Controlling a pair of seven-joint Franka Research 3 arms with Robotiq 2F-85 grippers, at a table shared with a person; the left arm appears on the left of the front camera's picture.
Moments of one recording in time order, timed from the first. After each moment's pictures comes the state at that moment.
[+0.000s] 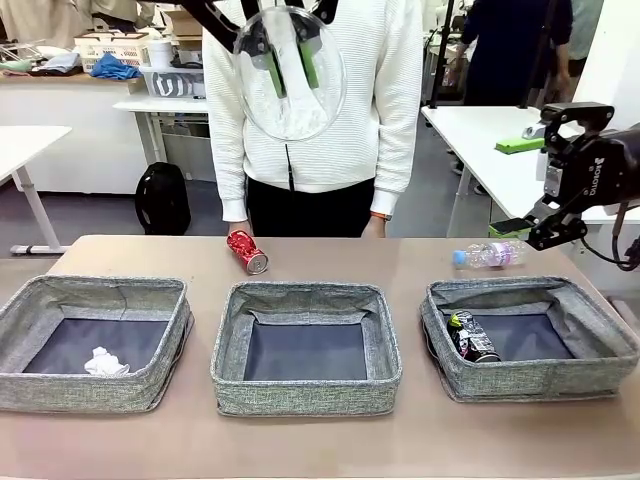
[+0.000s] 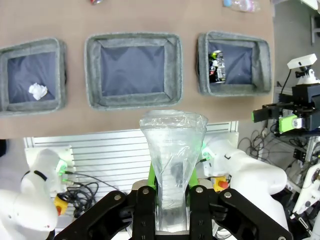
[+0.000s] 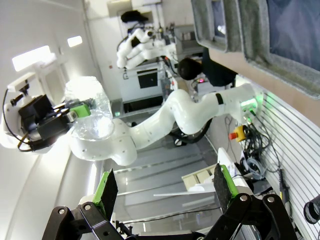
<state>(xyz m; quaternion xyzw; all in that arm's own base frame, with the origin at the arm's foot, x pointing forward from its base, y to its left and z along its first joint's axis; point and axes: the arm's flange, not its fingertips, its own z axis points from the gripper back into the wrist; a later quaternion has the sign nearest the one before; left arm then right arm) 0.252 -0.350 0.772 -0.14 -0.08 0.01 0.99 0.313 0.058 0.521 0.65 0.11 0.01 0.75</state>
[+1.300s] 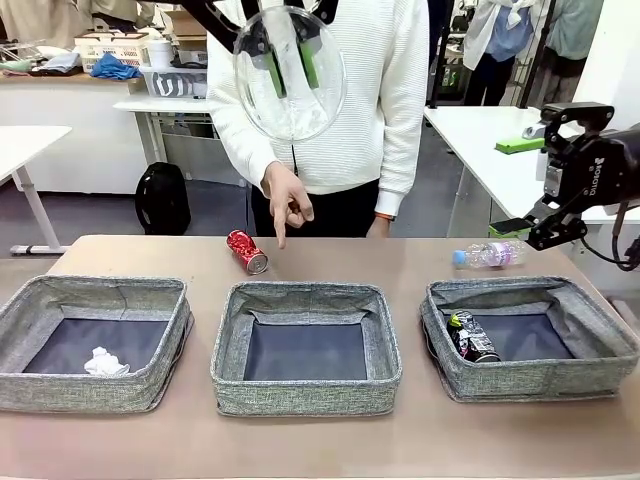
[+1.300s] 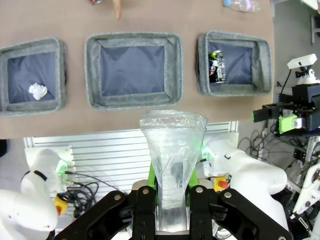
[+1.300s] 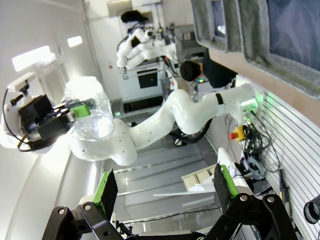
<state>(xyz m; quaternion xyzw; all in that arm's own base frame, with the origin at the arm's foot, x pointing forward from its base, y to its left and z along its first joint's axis) 0.252 -0.350 0.772 -0.14 -0.08 0.01 0.99 0.313 0.058 0.521 0.65 0.11 0.01 0.75</state>
